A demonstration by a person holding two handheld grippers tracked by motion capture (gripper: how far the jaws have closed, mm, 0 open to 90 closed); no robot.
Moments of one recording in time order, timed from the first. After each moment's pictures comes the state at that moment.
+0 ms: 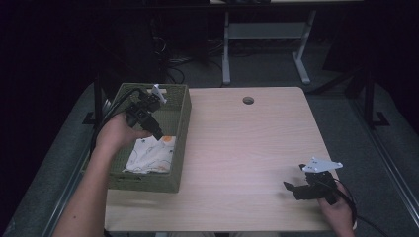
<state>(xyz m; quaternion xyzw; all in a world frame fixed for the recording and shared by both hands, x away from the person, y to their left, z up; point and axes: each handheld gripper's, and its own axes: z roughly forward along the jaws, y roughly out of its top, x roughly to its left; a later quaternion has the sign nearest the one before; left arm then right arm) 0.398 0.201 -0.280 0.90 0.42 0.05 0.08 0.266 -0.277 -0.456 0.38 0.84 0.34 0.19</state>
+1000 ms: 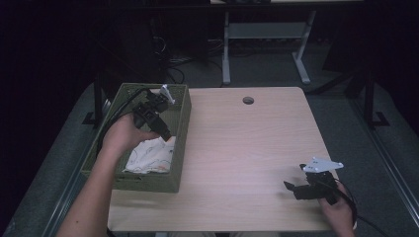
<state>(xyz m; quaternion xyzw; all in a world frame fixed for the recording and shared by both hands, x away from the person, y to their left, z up) 0.388 0.179 -0.272 0.91 0.40 0.05 0.09 0.266 -0.278 -0.455 0.38 0.83 0.35 0.19</state>
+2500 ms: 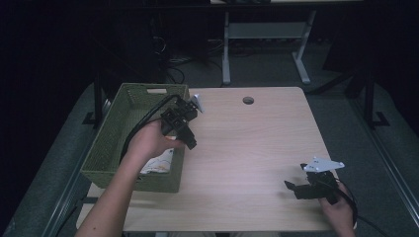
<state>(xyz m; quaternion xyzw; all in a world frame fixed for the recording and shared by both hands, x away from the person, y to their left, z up) 0.368 0.111 -0.276 0.94 0.33 0.05 0.10 0.266 -0.279 -0.454 0.39 0.83 0.35 0.19</state>
